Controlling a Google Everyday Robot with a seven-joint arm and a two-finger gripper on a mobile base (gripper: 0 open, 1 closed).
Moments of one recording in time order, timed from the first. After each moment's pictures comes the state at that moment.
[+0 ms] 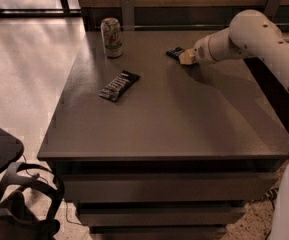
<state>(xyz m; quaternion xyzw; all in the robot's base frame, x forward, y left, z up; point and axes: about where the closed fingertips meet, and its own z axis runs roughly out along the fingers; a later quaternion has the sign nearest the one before) 0.779 -0.152 0.816 -0.25 0.87 0.18 0.40</state>
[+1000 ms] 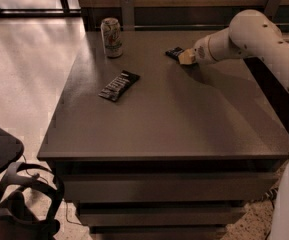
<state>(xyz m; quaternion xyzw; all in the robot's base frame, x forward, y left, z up) 0.779 -0.152 0.817 -0.25 0.87 0.18 0.40</state>
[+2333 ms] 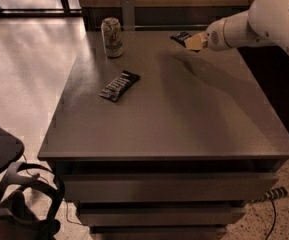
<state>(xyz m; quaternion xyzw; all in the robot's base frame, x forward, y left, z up) 0.769 -0.179 0.884 -0.25 0.84 0.16 0.45</state>
